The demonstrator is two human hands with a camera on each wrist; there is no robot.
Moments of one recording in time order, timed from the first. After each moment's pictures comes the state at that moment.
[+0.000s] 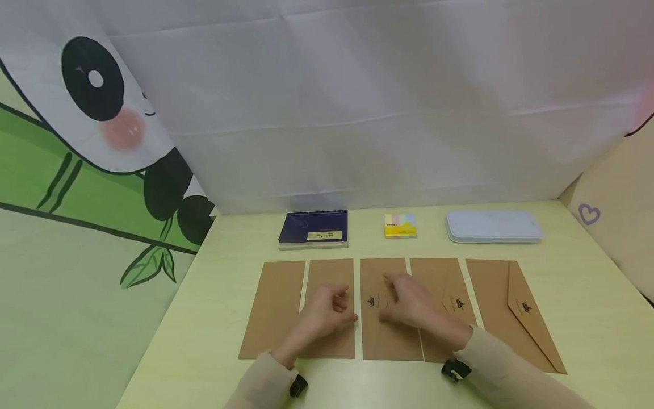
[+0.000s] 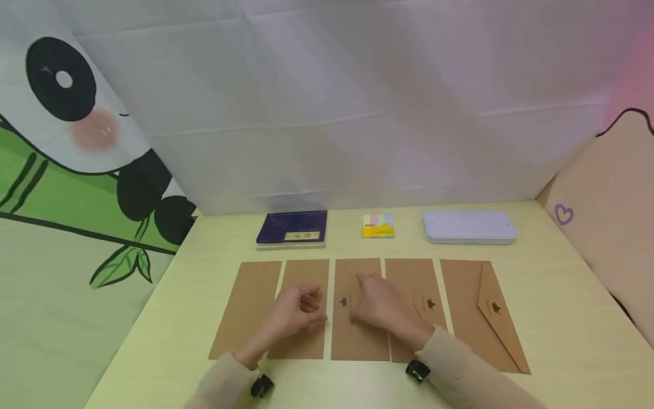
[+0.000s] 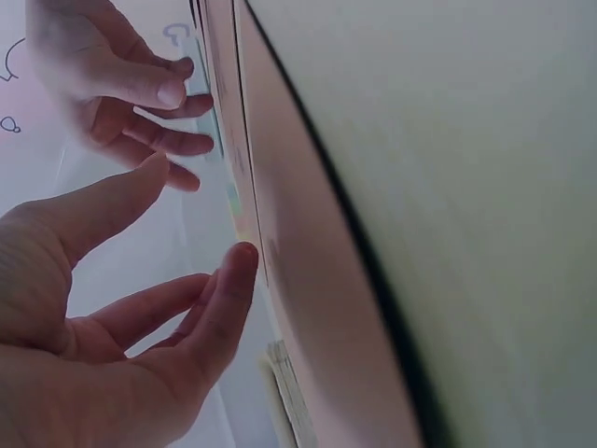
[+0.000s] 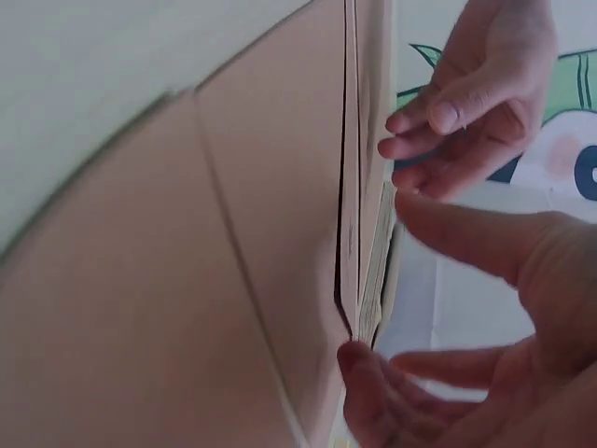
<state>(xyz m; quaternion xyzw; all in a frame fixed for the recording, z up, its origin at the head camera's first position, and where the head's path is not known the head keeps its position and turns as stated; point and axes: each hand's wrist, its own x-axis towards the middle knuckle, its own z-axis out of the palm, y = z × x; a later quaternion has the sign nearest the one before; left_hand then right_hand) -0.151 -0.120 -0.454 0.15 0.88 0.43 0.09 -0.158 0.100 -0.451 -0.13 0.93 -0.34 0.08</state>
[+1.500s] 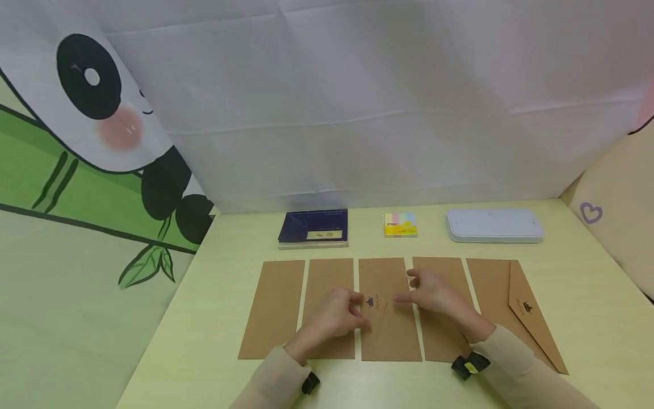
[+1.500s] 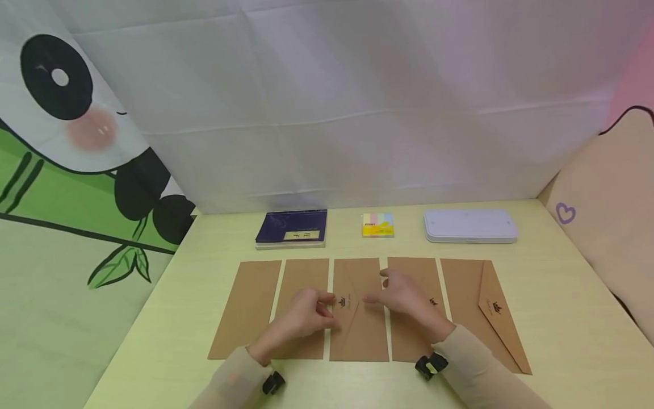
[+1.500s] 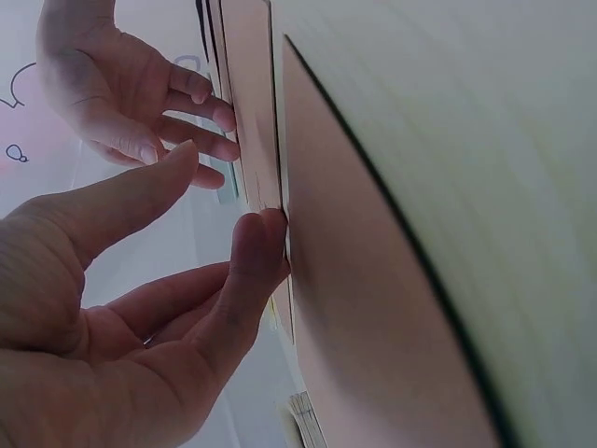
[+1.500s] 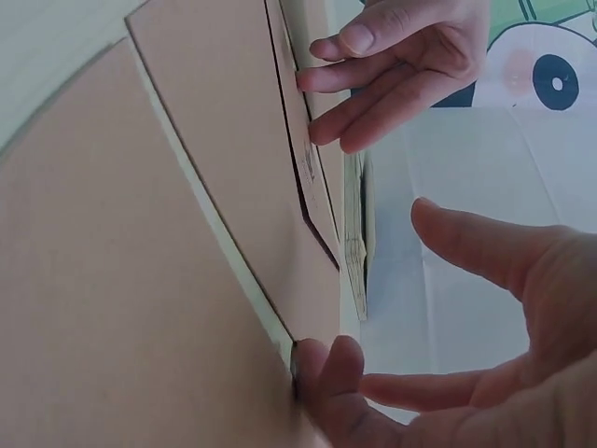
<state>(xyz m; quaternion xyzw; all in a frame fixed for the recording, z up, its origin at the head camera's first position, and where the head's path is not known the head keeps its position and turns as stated) -0.149 -0.092 -0.447 0.16 0.91 0.36 0.16 -0.169 0.137 -0.438 -0.06 0.89 -0.42 0.16</state>
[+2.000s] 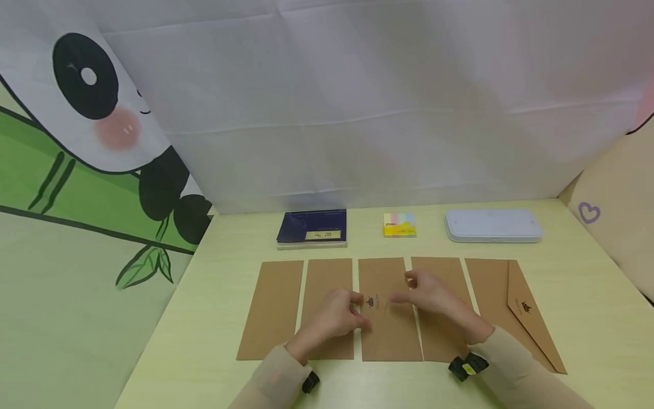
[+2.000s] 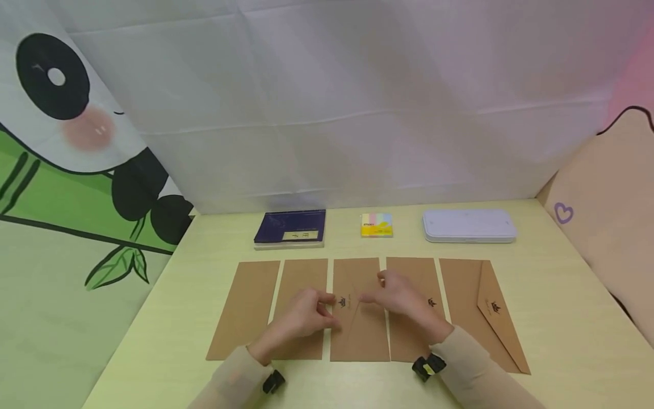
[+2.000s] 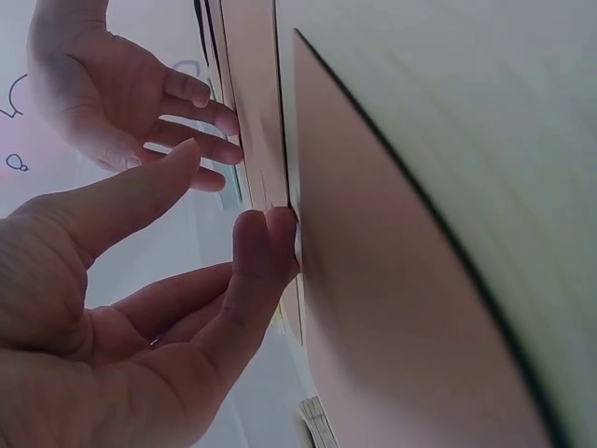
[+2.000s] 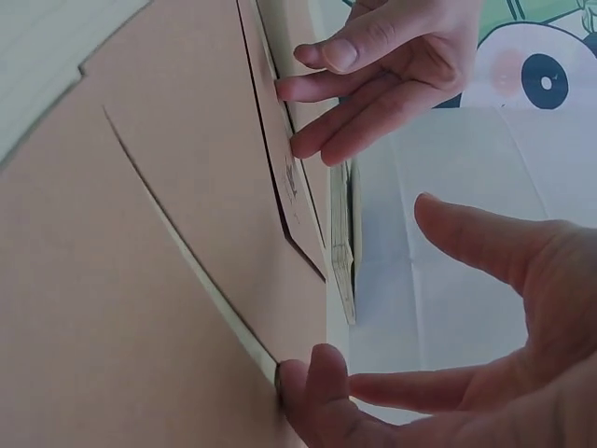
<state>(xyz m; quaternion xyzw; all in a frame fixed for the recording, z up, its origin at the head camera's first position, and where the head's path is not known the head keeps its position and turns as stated) -0.151 -0.088 -0.446 0.16 0.91 0.34 0.16 -0.166 0.135 -0.436 -0.06 0.89 -0.42 0.16</state>
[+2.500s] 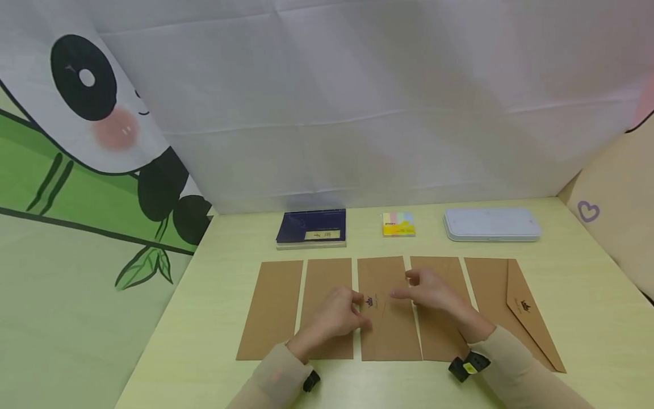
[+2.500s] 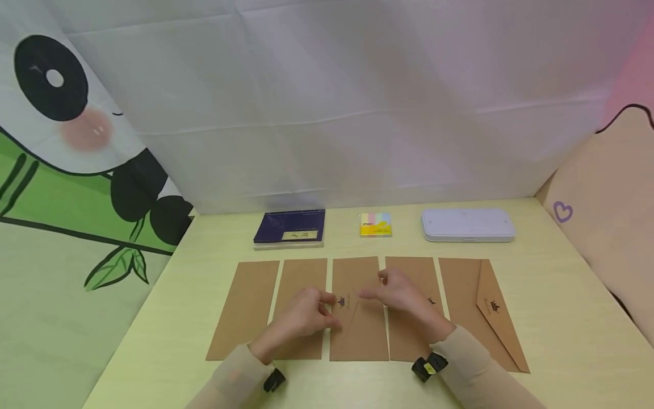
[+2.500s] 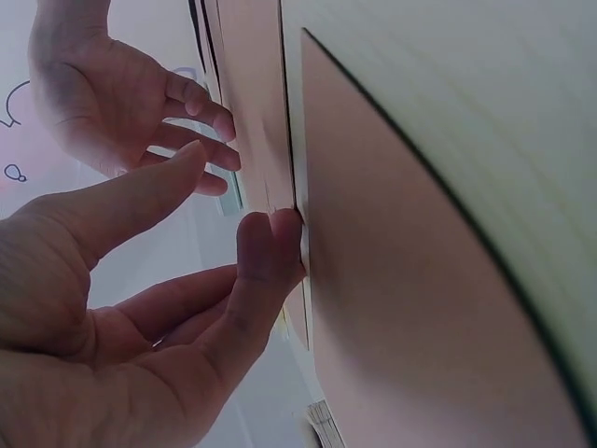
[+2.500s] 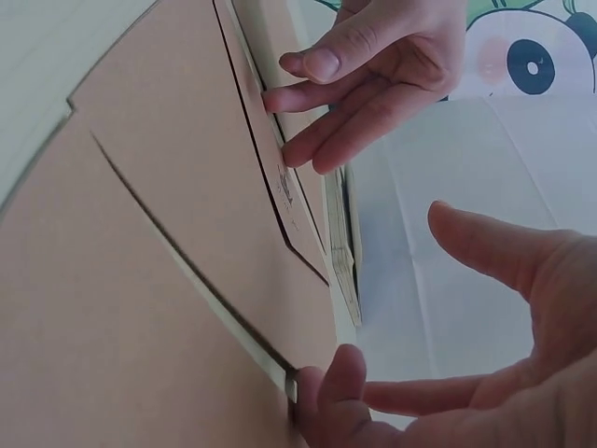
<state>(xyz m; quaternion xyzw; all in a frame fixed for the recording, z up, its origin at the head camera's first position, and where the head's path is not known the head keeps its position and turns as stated) -0.150 -0.082 -0.441 0.15 0.91 0.34 0.16 -0.168 0.139 -0.435 -0.03 0.87 -0.46 0.19</state>
